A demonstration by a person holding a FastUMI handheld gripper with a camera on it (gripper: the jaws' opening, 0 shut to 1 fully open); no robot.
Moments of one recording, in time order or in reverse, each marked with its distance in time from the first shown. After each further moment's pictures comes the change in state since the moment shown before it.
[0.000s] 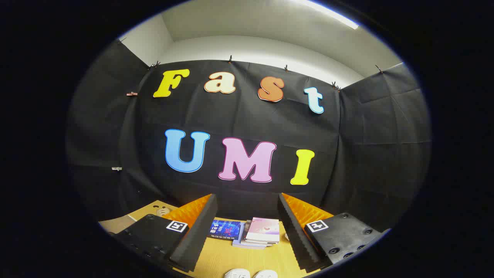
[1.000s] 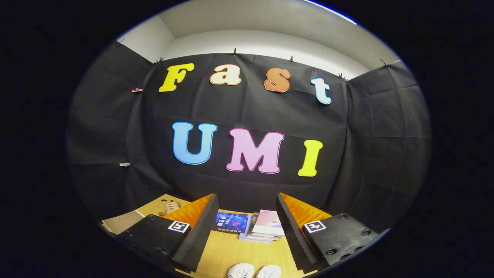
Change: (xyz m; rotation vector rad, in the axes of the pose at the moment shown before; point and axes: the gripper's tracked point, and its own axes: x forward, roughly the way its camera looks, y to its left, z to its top) arm -0.004 0.017 -0.018 0.045 0.072 0.087
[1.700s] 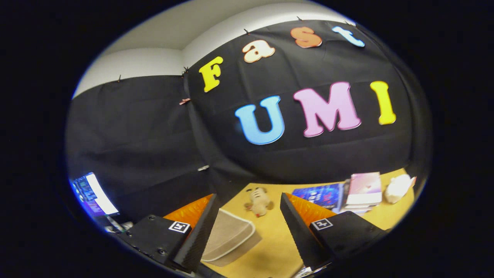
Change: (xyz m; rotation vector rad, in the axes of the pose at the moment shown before) arm -0.008 0.158 -0.067 0.435 0.255 0.646
